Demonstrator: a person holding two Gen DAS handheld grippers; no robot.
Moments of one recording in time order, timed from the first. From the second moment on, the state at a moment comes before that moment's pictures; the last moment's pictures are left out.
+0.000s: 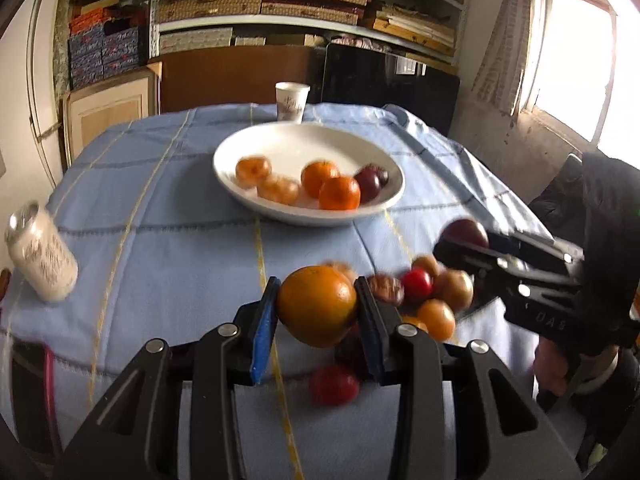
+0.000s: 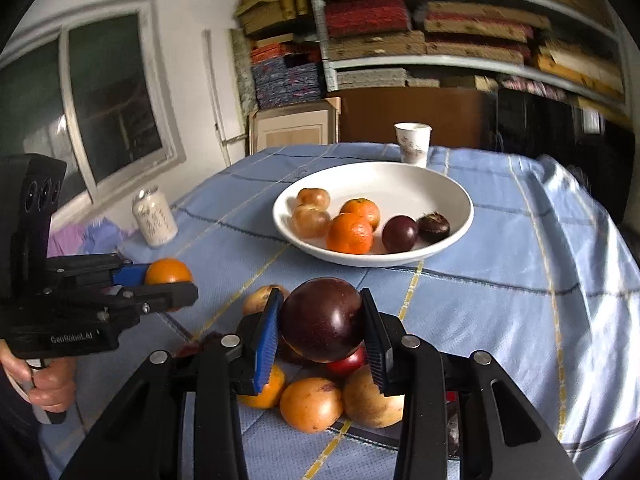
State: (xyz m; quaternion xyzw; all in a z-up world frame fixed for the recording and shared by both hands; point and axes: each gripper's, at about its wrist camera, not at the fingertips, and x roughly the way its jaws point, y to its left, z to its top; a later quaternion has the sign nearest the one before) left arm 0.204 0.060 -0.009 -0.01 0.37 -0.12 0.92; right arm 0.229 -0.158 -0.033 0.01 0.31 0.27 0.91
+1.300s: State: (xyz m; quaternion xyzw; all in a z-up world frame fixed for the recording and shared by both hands) left arm 0.232 0.063 0.008 -0.01 0.32 0.00 0.95; right arm 0.265 -0.225 -0.029 0.02 0.29 0.22 0.93
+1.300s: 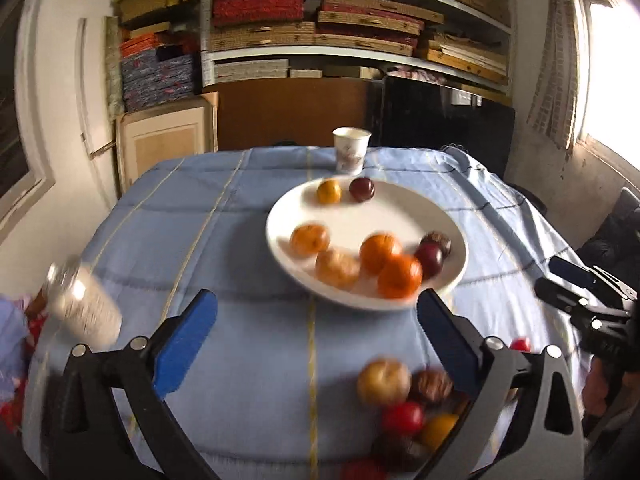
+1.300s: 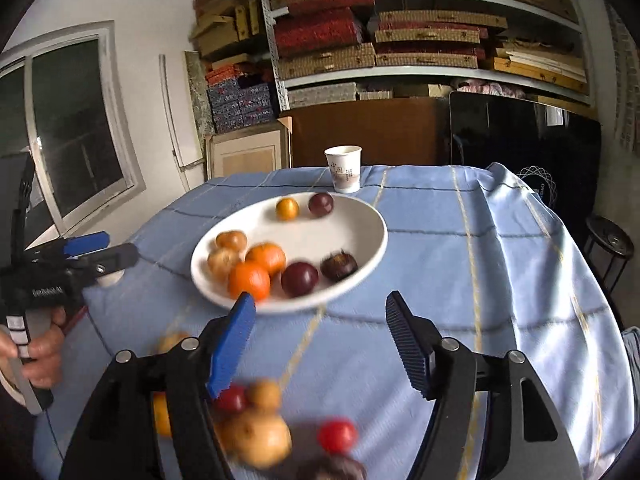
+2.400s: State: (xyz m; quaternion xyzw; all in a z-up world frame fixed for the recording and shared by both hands) left arm 0.179 0.097 -0.032 -0.07 0.40 0.05 0.91; right arm 0.220 -0.223 -0.074 -0.06 0.41 0.20 0.88
